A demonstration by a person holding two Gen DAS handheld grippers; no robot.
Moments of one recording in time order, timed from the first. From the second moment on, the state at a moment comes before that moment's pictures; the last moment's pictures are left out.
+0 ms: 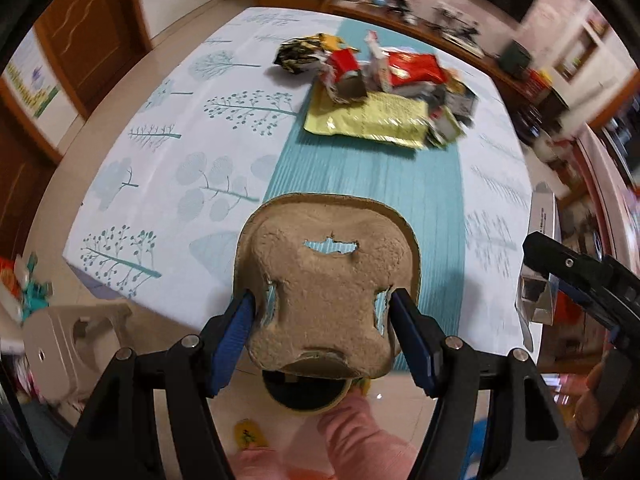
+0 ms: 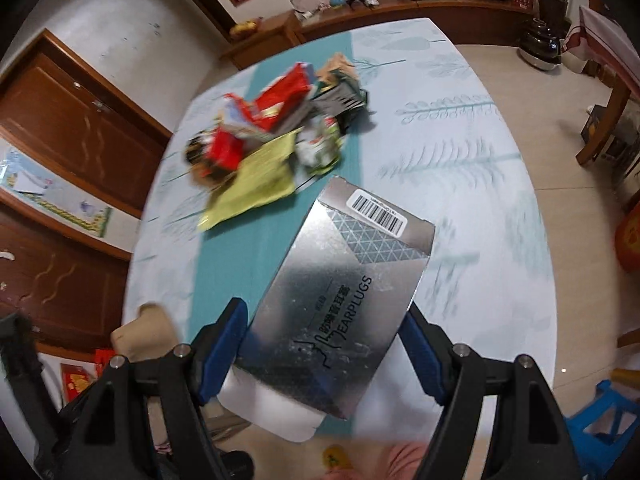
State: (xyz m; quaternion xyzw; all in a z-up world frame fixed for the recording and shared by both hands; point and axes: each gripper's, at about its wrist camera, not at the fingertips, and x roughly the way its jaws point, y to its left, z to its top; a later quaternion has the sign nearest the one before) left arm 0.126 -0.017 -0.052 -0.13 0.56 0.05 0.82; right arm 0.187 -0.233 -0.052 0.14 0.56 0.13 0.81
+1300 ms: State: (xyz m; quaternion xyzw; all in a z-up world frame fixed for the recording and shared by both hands) left arm 0.037 -0.046 -0.429 -0.05 0.73 -0.04 0.68; right arm -0.010 -0.234 -0.424 0.16 0.68 0.06 0.72
